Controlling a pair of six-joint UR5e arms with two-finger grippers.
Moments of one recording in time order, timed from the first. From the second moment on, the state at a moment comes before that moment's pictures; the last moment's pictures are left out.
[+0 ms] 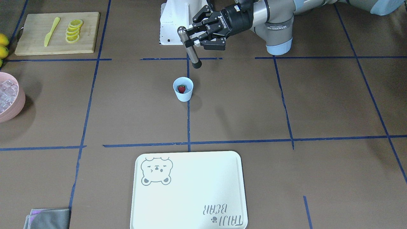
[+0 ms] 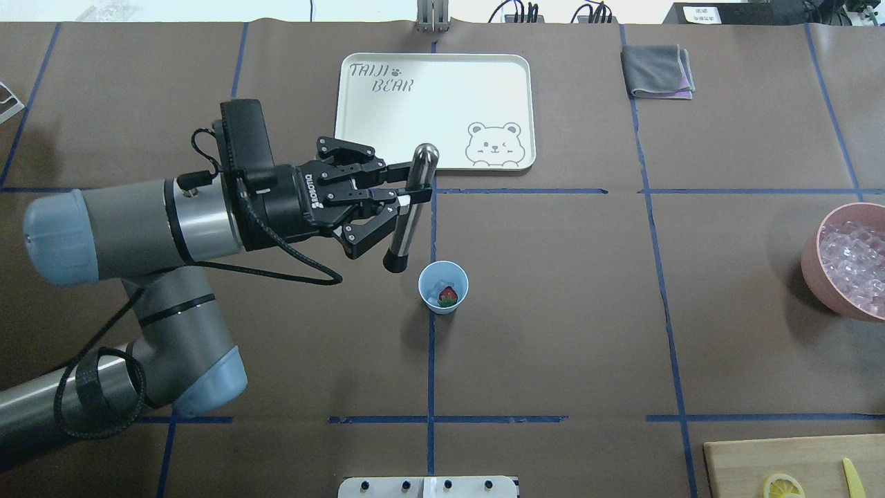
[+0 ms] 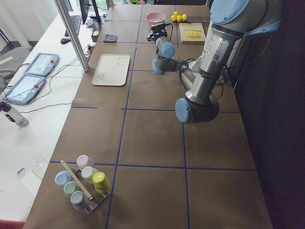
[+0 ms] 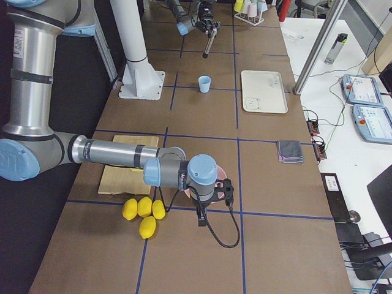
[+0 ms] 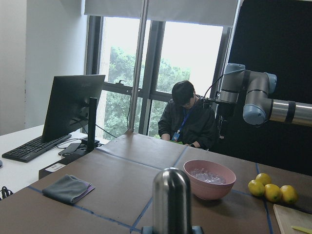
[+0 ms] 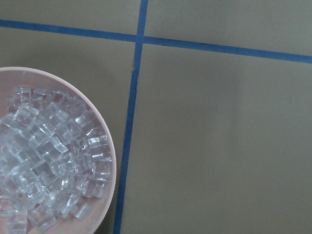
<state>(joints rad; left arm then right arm) -0.50 -2.07 -1.70 -3.10 -1.66 -0.43 1.60 -1.75 1.68 -1.52 2.32 -0.13</state>
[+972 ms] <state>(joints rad) -0.43 -2.19 -1.38 -3.34 -1.53 -0.41 1.60 -1.75 1.68 -1.52 2.32 -0.13</state>
